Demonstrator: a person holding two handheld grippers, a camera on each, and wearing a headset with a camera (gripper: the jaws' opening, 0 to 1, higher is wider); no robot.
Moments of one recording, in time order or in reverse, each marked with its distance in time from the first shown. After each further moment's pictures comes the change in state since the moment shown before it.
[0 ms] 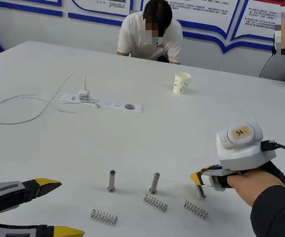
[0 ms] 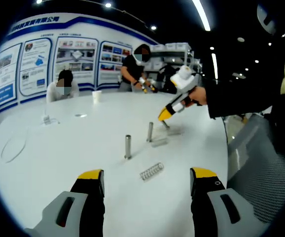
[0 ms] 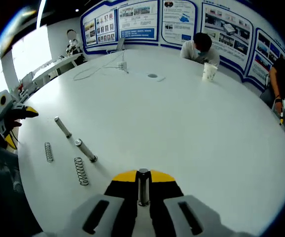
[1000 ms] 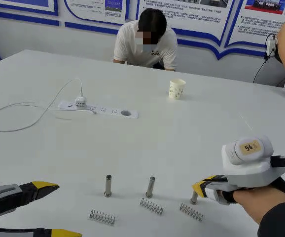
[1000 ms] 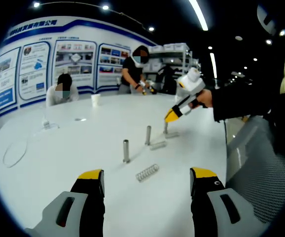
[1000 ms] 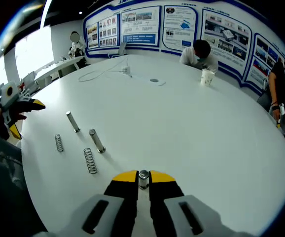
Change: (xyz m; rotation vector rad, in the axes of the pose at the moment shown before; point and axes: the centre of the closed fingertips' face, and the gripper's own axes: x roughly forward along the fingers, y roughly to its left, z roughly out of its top) left arm -0.002 -0.005 0.009 0.024 -0.012 0.002; right arm -0.021 0.008 -0.011 -0.024 -0.040 -0.012
